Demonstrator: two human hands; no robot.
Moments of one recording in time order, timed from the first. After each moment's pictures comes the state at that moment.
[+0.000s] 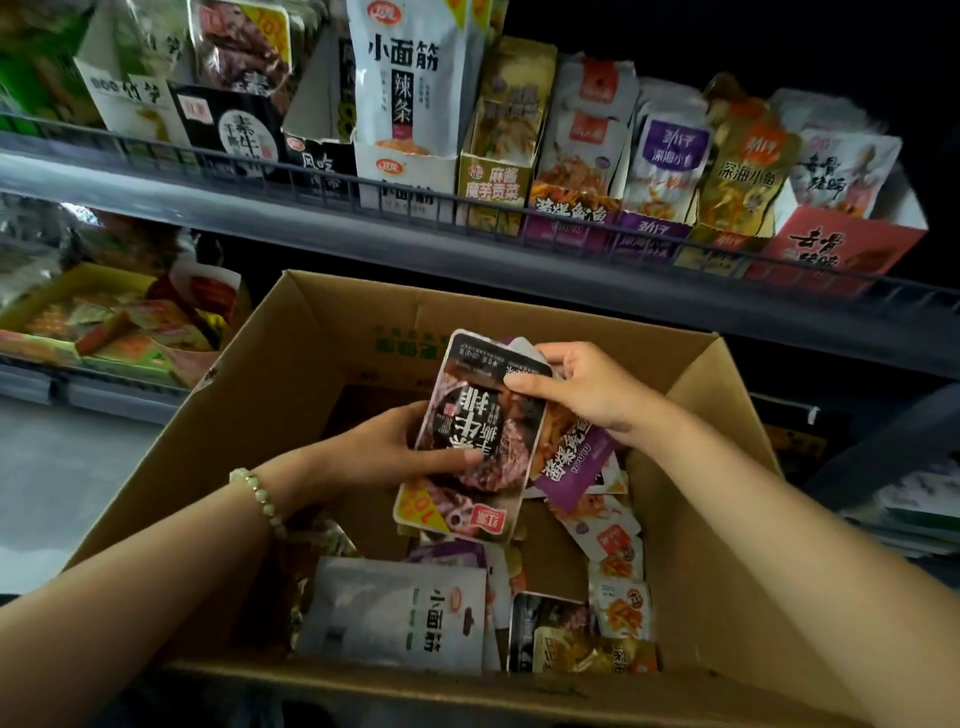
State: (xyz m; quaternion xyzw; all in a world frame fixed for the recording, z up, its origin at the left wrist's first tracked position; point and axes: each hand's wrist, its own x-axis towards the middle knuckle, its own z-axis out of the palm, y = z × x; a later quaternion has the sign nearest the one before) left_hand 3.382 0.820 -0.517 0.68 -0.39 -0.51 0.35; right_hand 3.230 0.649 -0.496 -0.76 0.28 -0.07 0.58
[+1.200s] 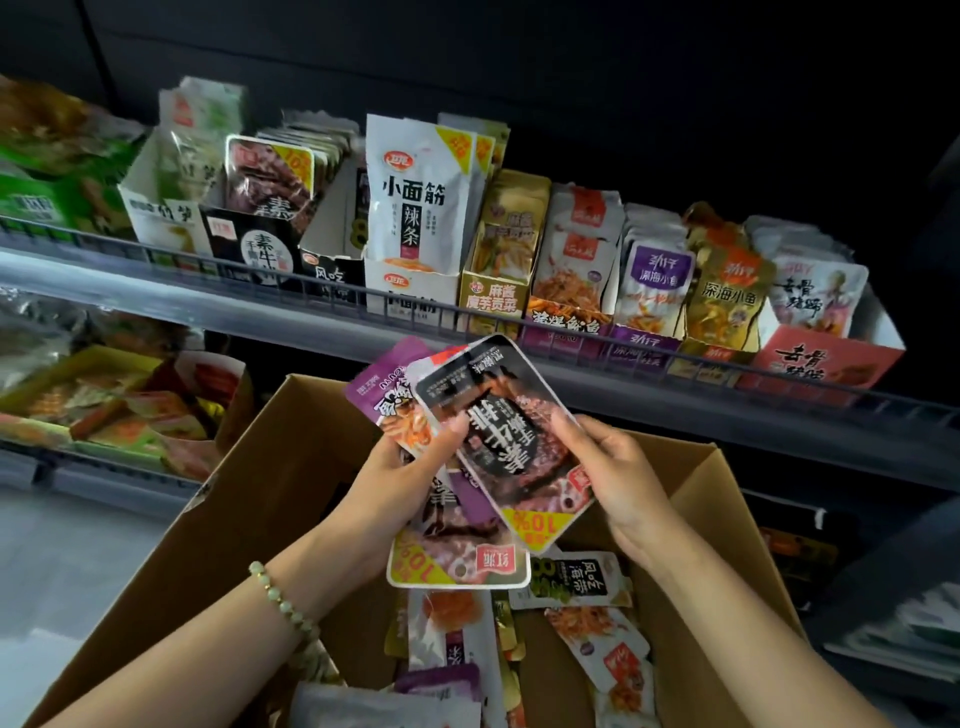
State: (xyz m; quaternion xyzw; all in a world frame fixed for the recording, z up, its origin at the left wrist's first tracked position) left_hand 3.367 0.789 -0.475 0.55 -0.22 -0.44 0.68; right_hand 3.231 0.652 -0.481 -0.63 0.31 -0.27 0.66
